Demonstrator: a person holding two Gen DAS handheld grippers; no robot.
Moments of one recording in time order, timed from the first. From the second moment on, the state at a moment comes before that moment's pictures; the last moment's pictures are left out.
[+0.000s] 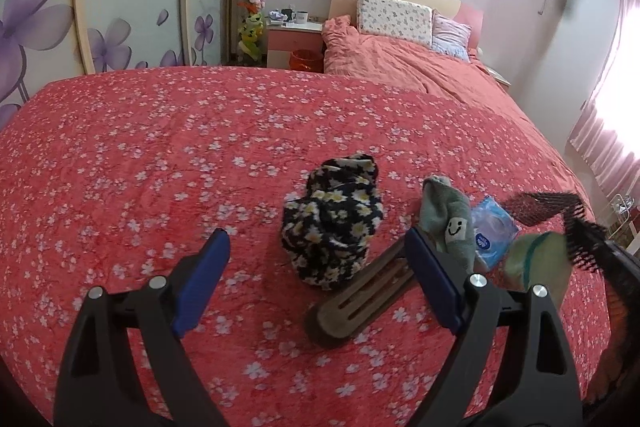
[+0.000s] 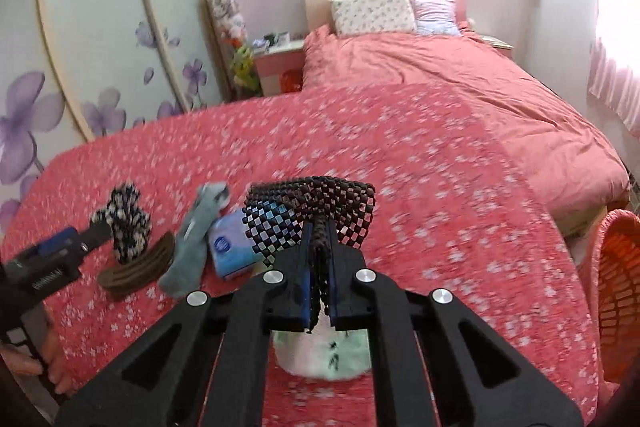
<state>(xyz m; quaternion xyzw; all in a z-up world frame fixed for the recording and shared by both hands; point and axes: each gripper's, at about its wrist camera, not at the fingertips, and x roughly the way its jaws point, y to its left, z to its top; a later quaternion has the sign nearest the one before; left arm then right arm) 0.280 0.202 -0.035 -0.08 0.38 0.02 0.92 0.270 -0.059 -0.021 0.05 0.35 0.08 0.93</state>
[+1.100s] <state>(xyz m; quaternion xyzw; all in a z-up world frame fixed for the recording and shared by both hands) 0.307 0.184 -0.044 -0.07 0.40 0.02 0.91 0.334 -0.118 -0.070 0.06 0.42 -0.01 0.91</state>
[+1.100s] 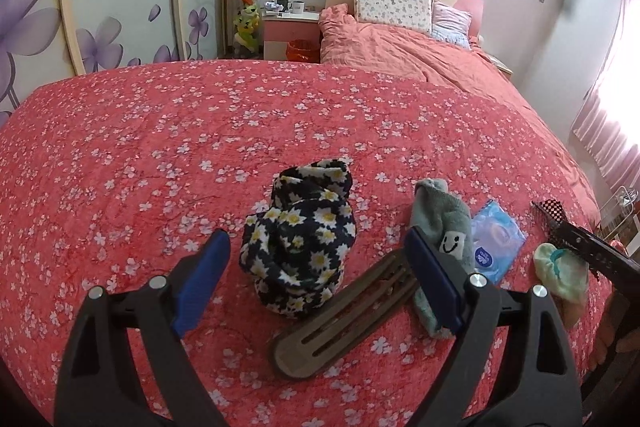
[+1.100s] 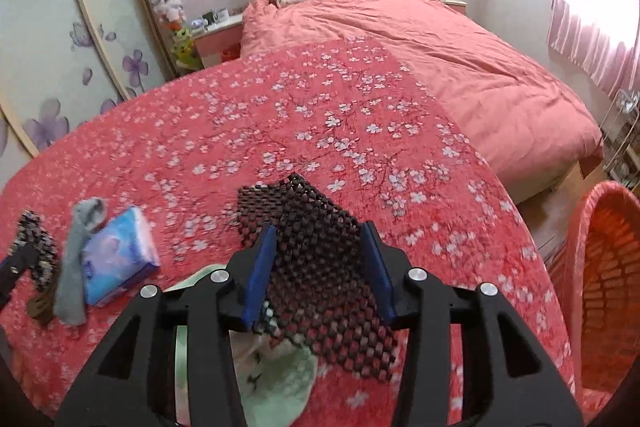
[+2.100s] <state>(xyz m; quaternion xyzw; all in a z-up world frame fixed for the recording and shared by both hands) 0.322 0.212 -0.066 -0.12 0.42 0.04 0.90 0.325 -0.155 -0.076 0.06 0.41 -0.07 0.91</state>
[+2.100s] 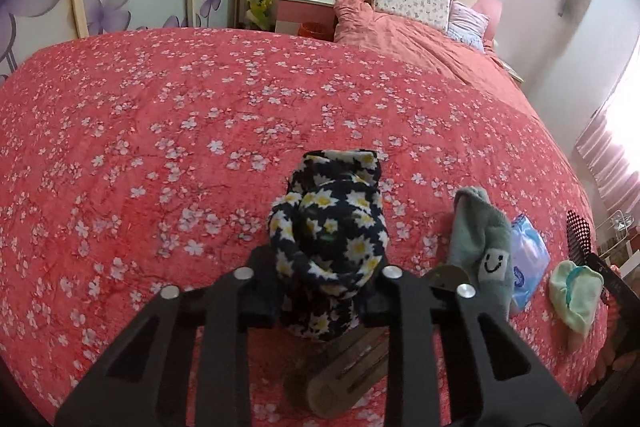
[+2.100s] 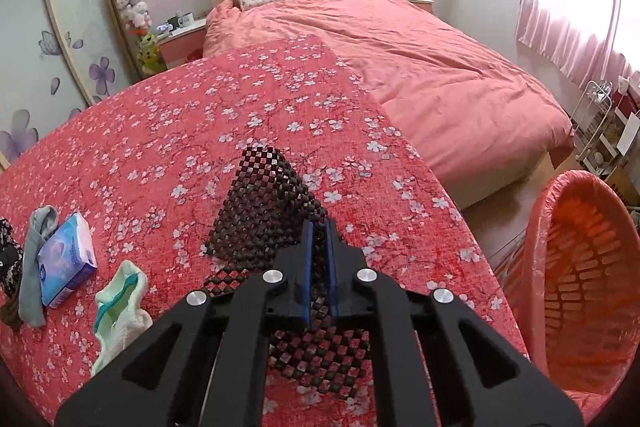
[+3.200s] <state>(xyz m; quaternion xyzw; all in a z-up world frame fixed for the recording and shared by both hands) 0.244 0.039 0.053 -0.05 0.35 -0.16 0.92 0.191 -0.223 0.041 0.14 0.22 -0.07 0.96</state>
